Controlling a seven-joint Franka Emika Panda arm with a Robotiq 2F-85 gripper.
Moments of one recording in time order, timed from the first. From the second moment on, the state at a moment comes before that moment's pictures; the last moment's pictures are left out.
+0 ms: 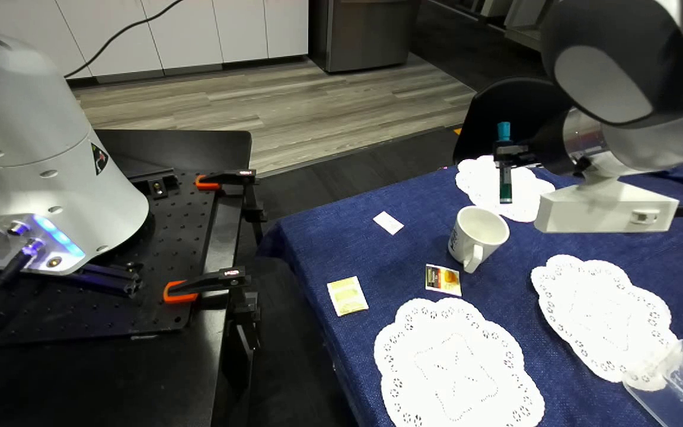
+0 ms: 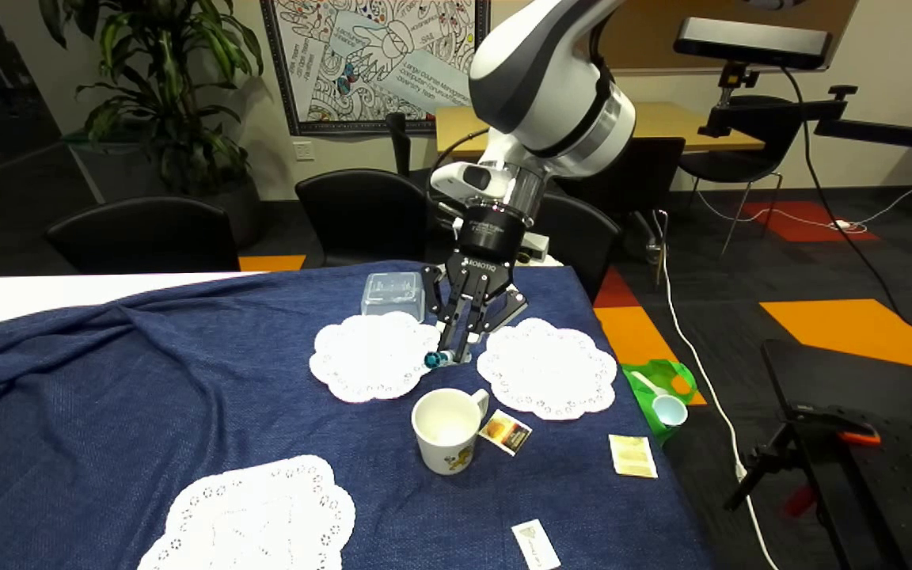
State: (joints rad) arm -0.49 0.56 0.29 -1.90 0.79 2.23 -2.31
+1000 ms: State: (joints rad) arm -0.39 0.65 0.11 -1.77 0.86 1.94 -2.46
